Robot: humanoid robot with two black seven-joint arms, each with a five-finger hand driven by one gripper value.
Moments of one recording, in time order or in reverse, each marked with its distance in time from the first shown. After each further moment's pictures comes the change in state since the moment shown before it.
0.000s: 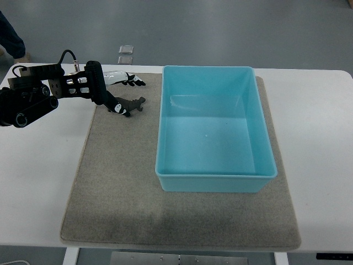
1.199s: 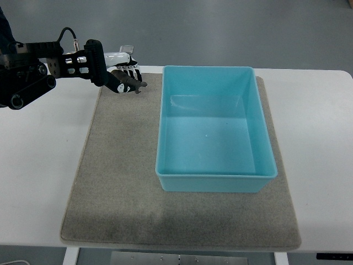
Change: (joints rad) left arm -0.105 0.009 -0.055 -0.002 0.035 -0.061 0.000; right arm 0.000 0.000 0.000 0.000 0.000 0.000 0.000
